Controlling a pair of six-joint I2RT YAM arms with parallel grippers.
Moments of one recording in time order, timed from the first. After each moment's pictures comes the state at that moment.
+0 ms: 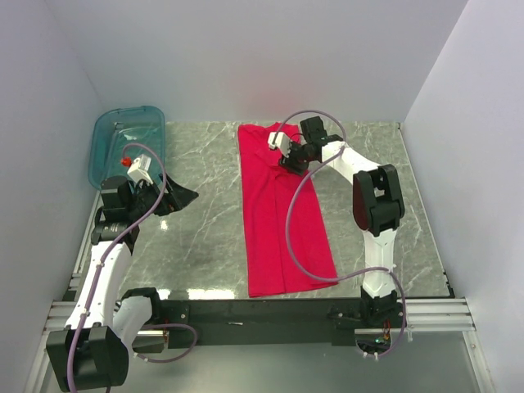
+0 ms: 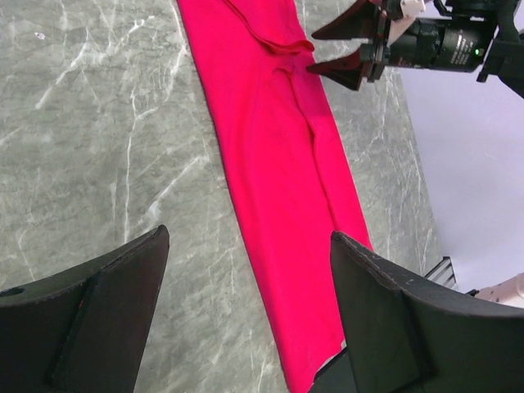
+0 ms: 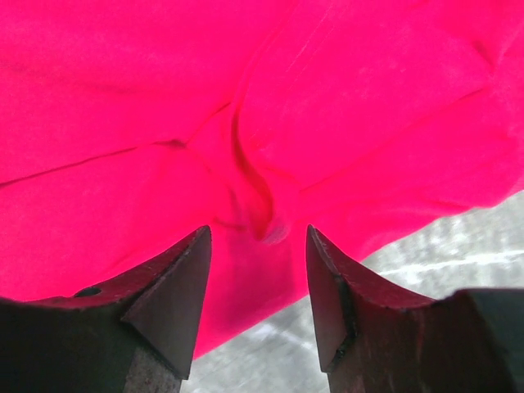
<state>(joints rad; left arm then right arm) 0.10 0.89 0.66 -0.20 0.67 -0.49 0.32 2.12 1.66 -0.48 -0.41 -0.95</state>
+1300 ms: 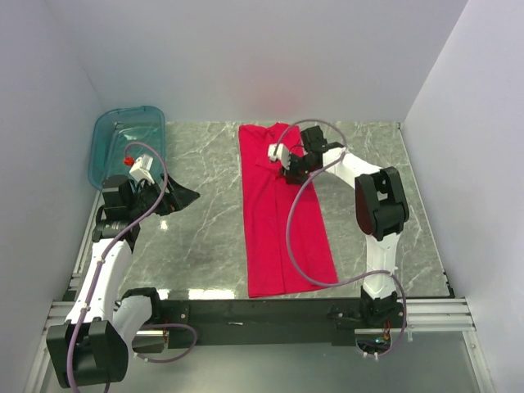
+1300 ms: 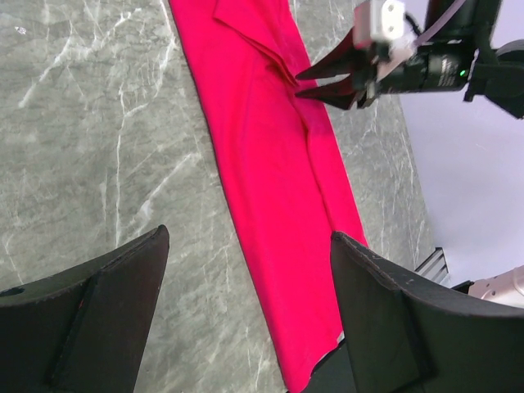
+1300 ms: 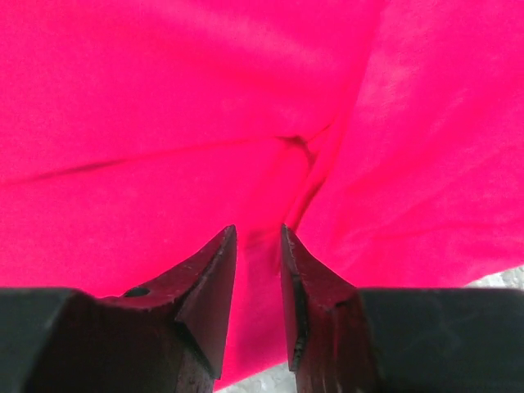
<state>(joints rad) 0.10 0.91 0.65 -0.18 0.71 -0.49 0.33 2.06 1.51 -0.50 -0.50 -1.02</state>
